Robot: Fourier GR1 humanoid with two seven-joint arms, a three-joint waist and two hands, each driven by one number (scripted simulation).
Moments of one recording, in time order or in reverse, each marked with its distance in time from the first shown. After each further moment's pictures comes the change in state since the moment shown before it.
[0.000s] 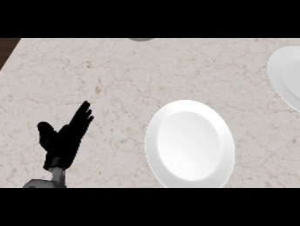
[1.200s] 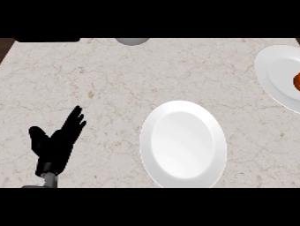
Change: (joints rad) left arm 0.046 0.010 0.043 -0.009 -0.009 -0.012 0.001; right arm 0.292 0.144 -0.222 -0.268 -0.546 0.379 -0.599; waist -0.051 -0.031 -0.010
